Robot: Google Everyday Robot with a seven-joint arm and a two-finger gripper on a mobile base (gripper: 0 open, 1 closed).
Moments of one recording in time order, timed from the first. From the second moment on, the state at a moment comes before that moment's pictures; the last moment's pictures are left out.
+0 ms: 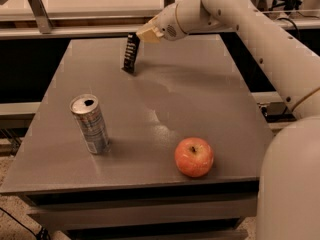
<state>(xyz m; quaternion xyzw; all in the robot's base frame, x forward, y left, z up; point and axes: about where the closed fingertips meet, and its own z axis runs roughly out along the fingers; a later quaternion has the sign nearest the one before) 0.758 0.042 0.932 -0.53 0.67 0.20 0.48</state>
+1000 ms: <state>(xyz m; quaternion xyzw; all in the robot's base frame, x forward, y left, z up) 0.709 0.020 0.966 -0.51 0.68 0.21 0.48</state>
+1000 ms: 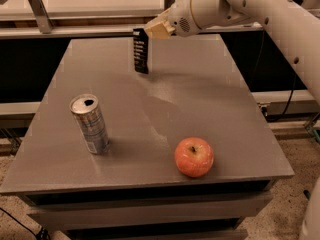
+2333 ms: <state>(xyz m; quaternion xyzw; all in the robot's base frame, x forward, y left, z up) 0.618 -0.051 0.974 -0.45 0.71 0.22 0.49</state>
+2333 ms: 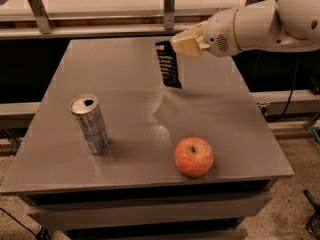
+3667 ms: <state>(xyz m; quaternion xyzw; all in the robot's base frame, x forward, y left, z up) 0.532 -0.080 0.996 -0.49 0.67 0.29 0.48</state>
